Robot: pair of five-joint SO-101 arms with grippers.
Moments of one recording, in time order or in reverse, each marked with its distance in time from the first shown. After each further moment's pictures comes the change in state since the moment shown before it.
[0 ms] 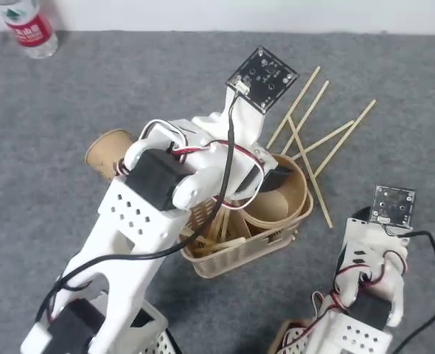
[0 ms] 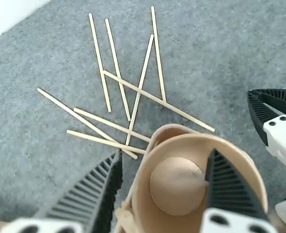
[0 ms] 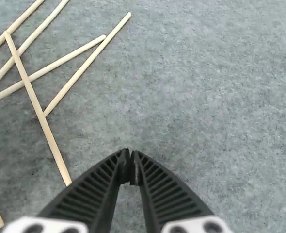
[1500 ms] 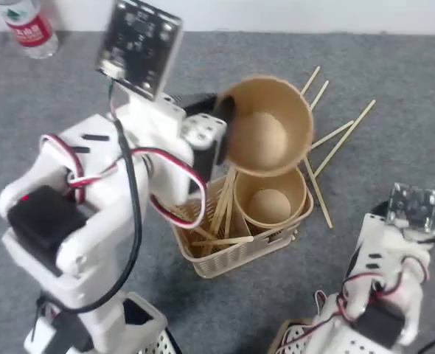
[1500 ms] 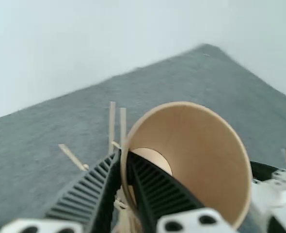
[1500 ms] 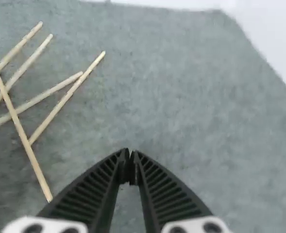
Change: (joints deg) left arm -1.9 2.7 -40.5 16.4 11.6; right arm 4.2 4.2 -17.8 6.4 1.6
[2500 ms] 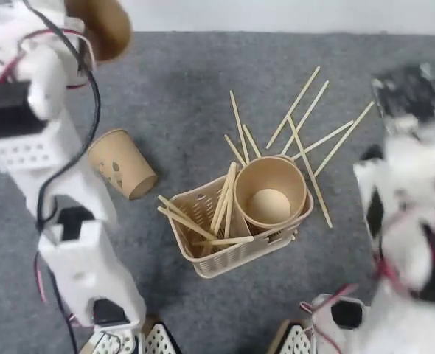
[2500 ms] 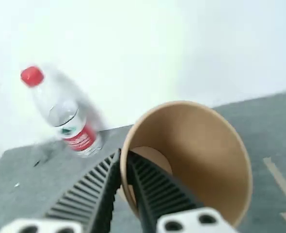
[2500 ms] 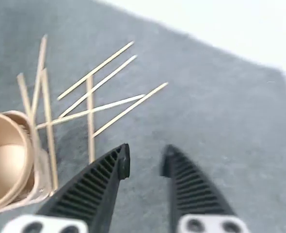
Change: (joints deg) left arm -43.3 39.1 -41.5 0.0 -23.6; right arm -17.8 53.9 -83.9 37.0 10.2
